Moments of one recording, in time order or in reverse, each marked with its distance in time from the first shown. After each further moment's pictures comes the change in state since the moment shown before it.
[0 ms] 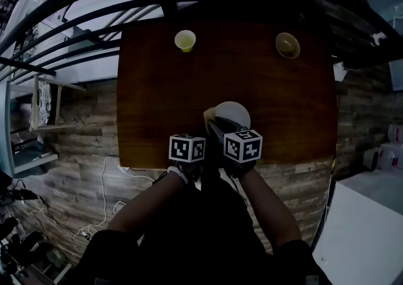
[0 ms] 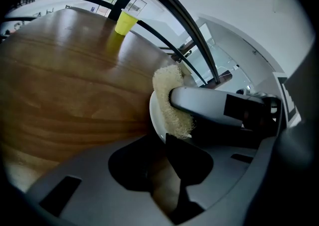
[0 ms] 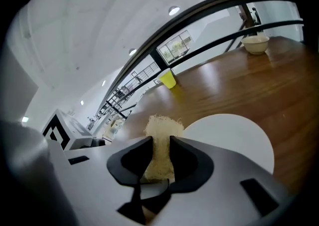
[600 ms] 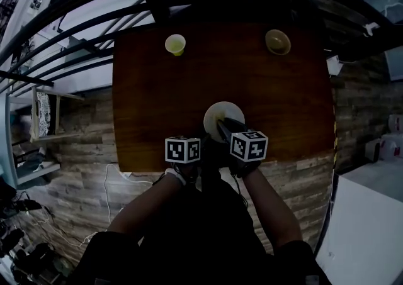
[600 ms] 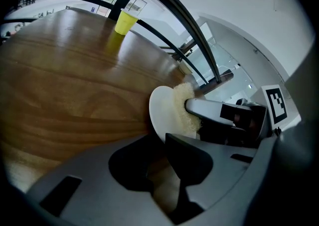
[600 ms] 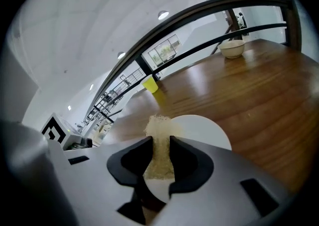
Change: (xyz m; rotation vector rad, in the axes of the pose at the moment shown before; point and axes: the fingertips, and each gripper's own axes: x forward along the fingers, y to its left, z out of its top) left arm 0.001 -0.001 0.000 0.002 0.004 0.016; right arm -0.031 -0.046 0.000 0.068 -0.042 -0.121
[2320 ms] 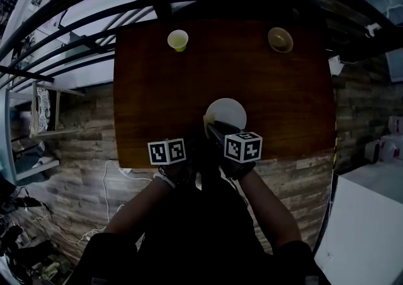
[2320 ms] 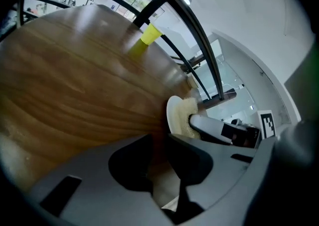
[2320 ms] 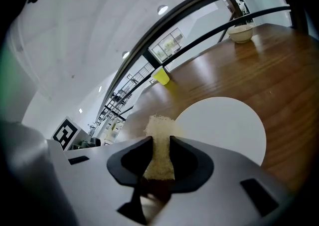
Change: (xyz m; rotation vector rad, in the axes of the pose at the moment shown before) left arm -0.037 0.028 -0.005 -0.183 -0.083 -0.030; right arm 0.011 0.039 -0.024 0.043 0.058 0.120
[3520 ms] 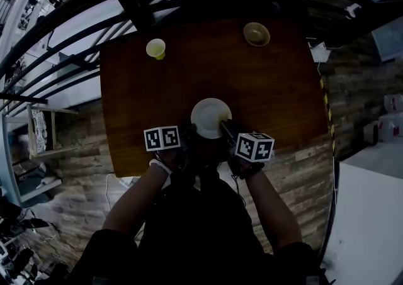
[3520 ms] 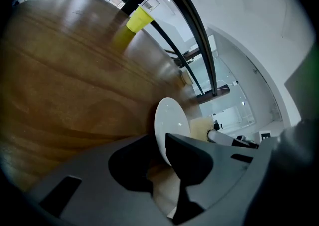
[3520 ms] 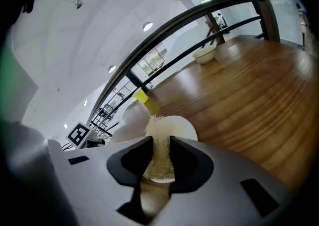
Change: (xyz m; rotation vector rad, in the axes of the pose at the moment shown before) left arm 0.047 -0.026 0.020 0.026 0.075 -0.089; right arm -0.077 -0.065 0.018 0.113 -0.163 -0.138
